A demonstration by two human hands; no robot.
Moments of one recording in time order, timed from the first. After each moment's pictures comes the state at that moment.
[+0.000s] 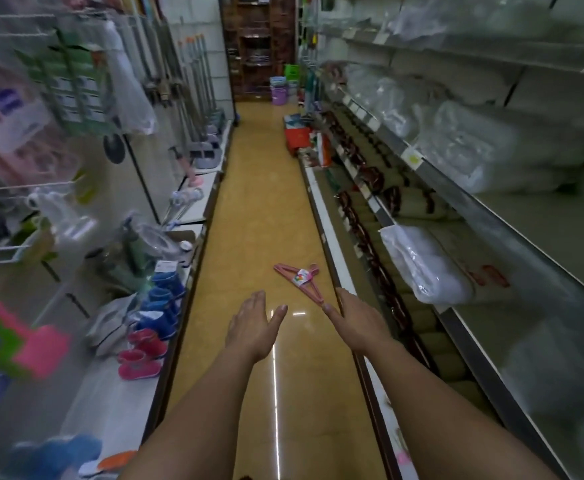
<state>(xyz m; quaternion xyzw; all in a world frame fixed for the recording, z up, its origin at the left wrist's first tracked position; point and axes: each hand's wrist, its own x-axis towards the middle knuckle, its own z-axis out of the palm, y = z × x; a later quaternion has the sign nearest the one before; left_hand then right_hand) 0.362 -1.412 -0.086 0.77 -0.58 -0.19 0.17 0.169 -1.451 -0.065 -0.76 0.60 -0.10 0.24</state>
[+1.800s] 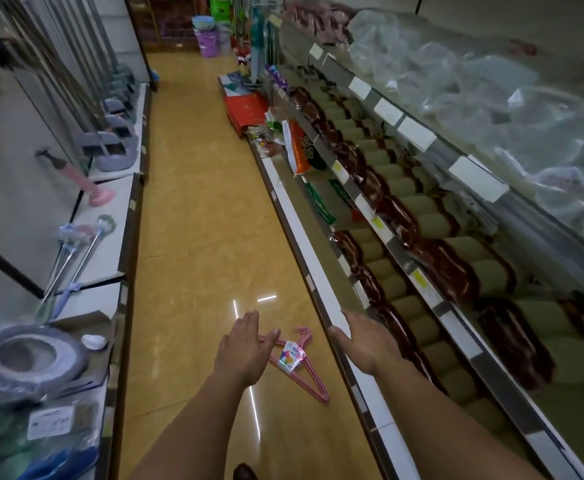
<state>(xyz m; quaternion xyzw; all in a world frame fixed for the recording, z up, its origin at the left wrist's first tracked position) 0.546 -2.108 -0.200 0.70 -0.65 -0.28 0.07 0.325 -2.110 -0.147 -0.69 0.68 0.02 0.25</state>
